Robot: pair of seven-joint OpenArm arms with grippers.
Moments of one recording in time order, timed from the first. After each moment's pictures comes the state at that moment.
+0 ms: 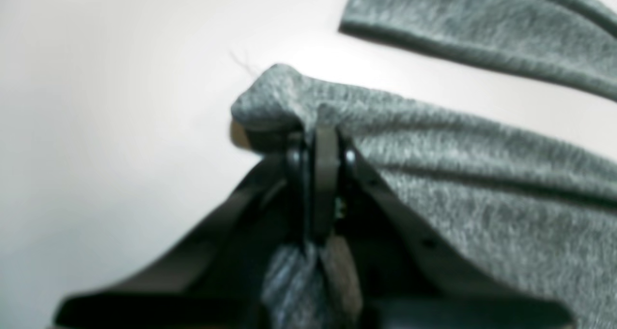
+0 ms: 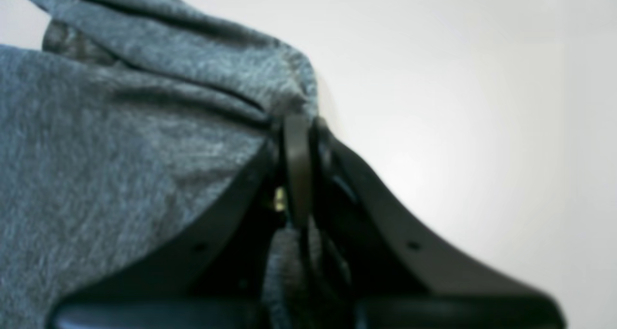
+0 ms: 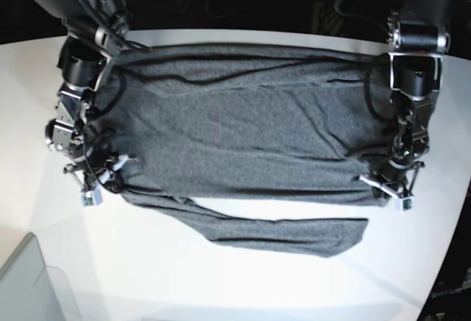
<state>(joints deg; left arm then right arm) -24.0 -19.8 2.4 39.5 -23.6 -9.3 9.0 21.3 5.5 32.2 50.1 -19.6 39.9 -12.3</state>
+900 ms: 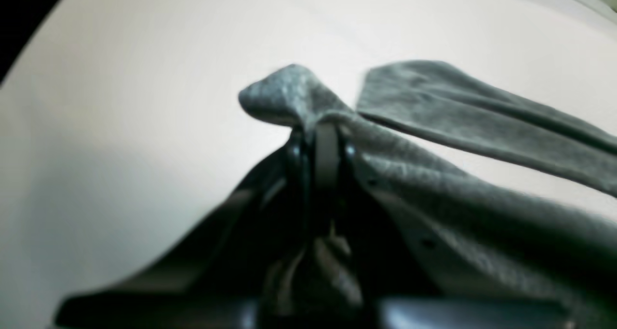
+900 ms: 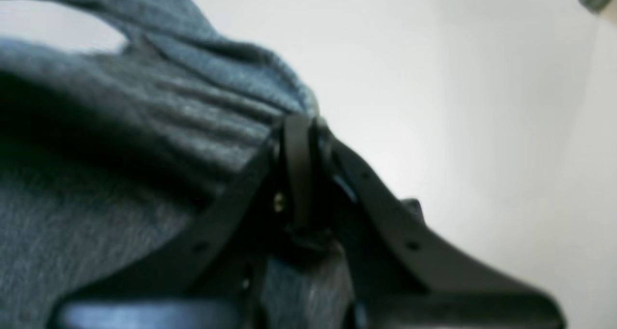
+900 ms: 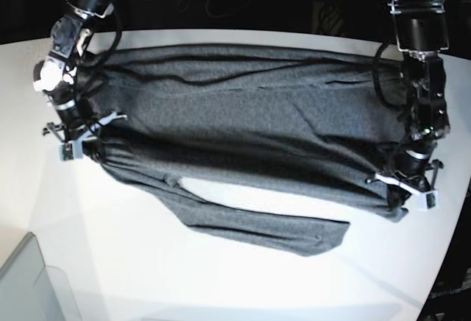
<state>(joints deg) -8.3 -20.3 -7.3 72.8 -25.5 -9.2 15.4 -2.4 0.8 32.6 83.9 -7.7 39.9 -12.9</state>
